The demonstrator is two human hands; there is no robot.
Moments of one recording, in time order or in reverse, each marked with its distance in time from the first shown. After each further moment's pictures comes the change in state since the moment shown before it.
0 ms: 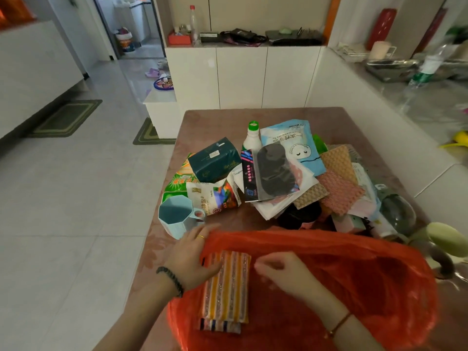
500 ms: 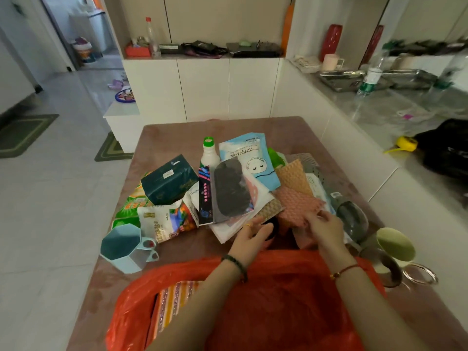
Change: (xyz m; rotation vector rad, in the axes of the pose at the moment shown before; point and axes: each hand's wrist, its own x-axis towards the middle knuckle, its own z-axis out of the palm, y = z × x) left_hand 0.106 0.164 0.068 -1.170 -0.211 -0.200; right_hand 0.060 0.022 -0.164 0.466 0.849 0.111
